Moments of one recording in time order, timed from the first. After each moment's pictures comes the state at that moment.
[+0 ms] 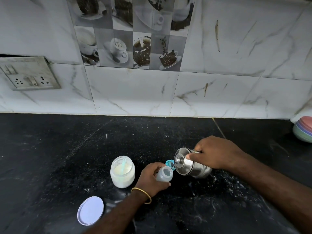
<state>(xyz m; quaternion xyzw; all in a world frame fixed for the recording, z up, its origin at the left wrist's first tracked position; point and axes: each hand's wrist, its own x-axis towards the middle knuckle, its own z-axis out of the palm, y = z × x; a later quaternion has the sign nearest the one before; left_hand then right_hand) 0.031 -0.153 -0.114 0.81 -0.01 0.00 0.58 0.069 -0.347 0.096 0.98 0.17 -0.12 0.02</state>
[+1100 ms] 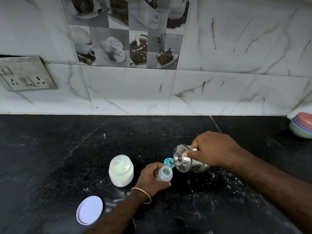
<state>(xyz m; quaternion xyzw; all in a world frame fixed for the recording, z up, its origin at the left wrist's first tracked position) 0.032 -0.156 -0.125 0.80 -0.01 -0.02 0.60 0.062 -0.342 0.104 0.98 0.18 -0.07 0.07</state>
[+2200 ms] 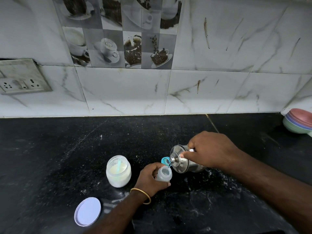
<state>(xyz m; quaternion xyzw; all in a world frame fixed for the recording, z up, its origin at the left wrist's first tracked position) 0.030 -0.163 -0.127 0.78 -0.02 -0.02 0.62 0.043 -0.339 0.114 0.98 0.18 -0.07 0.05</state>
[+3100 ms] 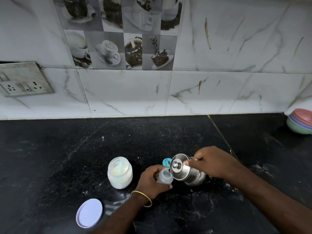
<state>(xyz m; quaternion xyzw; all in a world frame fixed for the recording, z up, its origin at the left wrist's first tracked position) 0.025 -0.163 -0.123 0.77 0.00 -0.03 0.63 0.047 -0.371 0.061 0.98 0.12 -0.12 -0.11</state>
